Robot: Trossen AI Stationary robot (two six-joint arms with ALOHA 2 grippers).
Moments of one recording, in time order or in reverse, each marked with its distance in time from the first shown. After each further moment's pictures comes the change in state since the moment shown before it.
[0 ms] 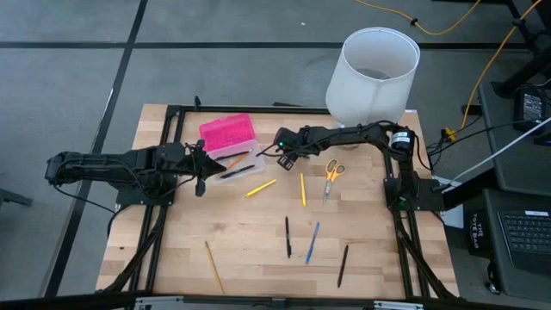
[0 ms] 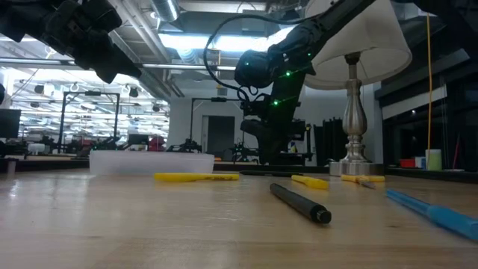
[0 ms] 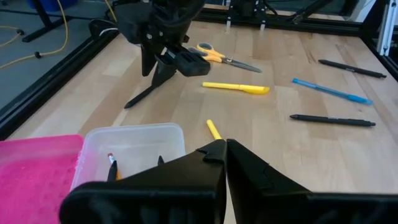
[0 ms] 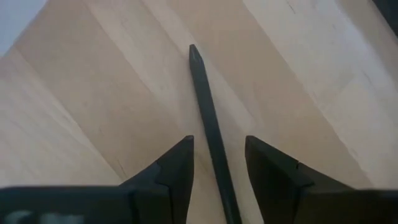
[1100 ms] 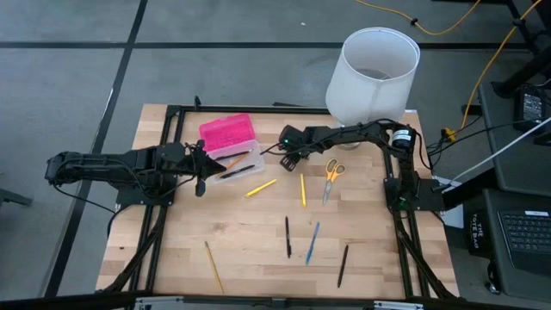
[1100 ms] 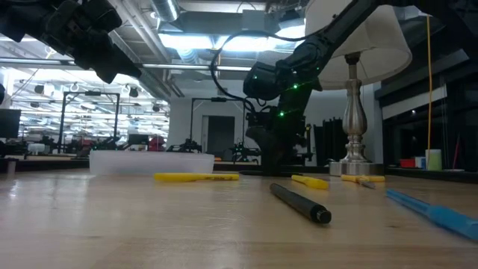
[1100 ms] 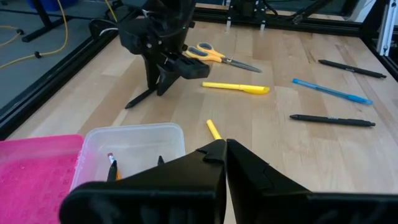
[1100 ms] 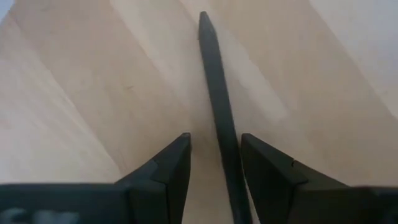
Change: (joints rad) left arm 0.000 0.000 0.000 0.000 0.000 -0.001; right arm -0.039 -0.002 -0.114 0.147 -0.195 -0.015
